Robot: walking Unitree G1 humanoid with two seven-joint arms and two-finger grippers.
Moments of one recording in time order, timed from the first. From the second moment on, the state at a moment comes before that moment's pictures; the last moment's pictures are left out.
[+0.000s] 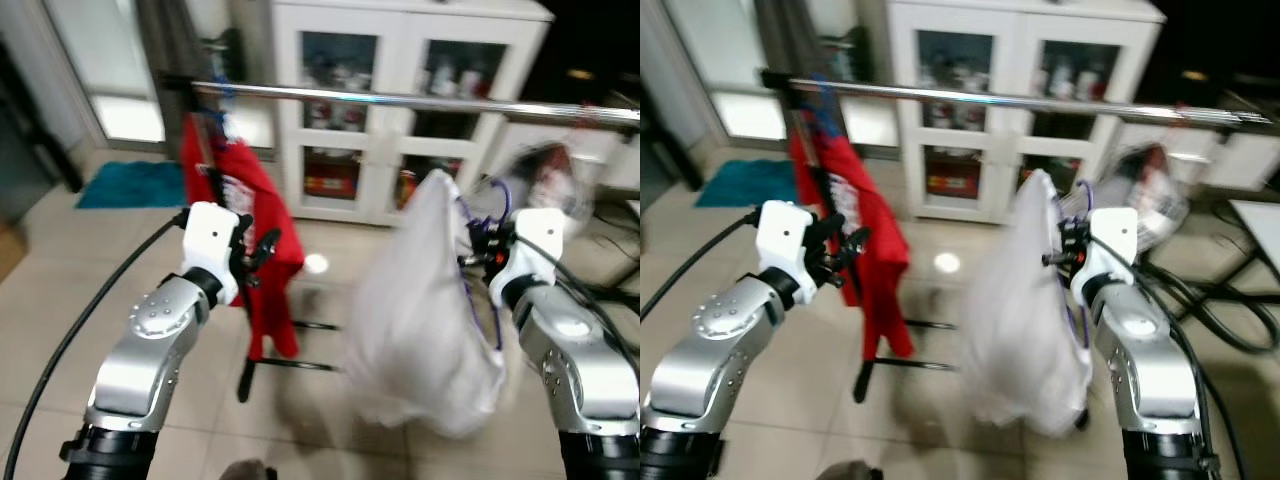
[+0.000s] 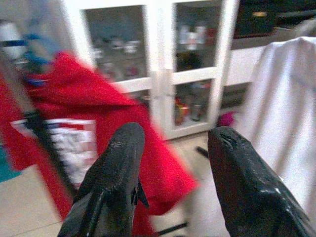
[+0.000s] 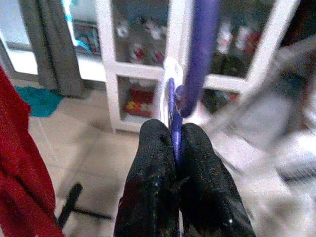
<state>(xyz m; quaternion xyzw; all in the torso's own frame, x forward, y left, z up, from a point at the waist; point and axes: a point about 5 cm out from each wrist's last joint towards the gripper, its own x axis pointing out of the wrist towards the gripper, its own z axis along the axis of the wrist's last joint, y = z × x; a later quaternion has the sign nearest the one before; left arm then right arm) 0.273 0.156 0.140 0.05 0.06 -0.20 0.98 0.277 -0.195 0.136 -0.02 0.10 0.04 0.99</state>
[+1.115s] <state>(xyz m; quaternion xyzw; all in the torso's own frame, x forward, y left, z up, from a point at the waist) 0.265 0.139 0.164 0.08 0.04 -0.38 0.92 0.337 -0.179 0.177 -0.02 0.09 0.05 0.99</state>
